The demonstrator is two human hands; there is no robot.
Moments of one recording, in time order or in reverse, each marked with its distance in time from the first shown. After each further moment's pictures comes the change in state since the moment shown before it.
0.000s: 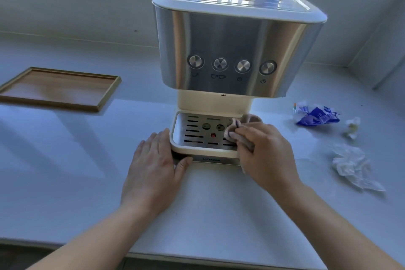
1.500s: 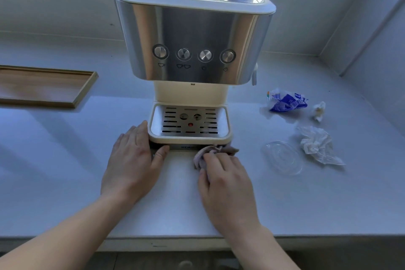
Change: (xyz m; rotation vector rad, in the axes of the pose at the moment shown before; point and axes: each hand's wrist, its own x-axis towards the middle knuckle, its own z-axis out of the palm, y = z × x) left_hand 0.003 0.003 -0.004 -0.014 -0.013 -0.007; right_hand -0.081 -0.052 0.002 -0.147 -0.132 0.159
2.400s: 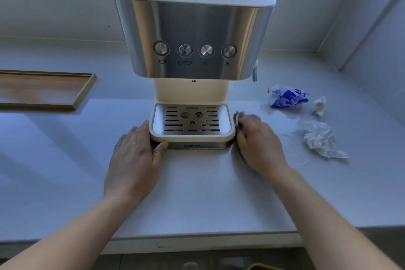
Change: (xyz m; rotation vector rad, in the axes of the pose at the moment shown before) left_hand -0.005 0.002 -0.009 -0.071 -0.043 -0.030; right_hand 0.075 0.076 -0.007 -0.009 -0.082 0.135
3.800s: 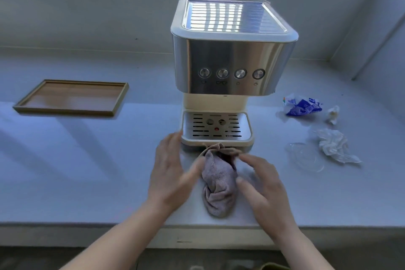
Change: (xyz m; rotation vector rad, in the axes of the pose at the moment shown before) left_hand -0.031 0.006 -0.012 -0.419 0.094 0.123; right_hand -0.103 -0.057 -0.009 0.627 0.005 0.018
